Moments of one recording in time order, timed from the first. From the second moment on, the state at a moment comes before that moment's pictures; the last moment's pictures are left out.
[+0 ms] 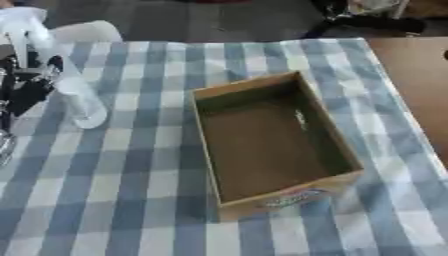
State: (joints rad) left arm -0.52 0.65 -0.08 -1.42 0.11 0.27 0.27; right arm -0.39 -0.52 0.00 -1.92 -0.25 0.19 -0.17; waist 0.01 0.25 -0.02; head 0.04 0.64
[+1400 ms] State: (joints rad) left arm -0.59 0.64 -0.06 -1.34 0.00 0.29 0.30; right arm -0.39 -0.51 0.00 -1.92 -0.26 0.19 -0.16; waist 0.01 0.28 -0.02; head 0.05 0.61
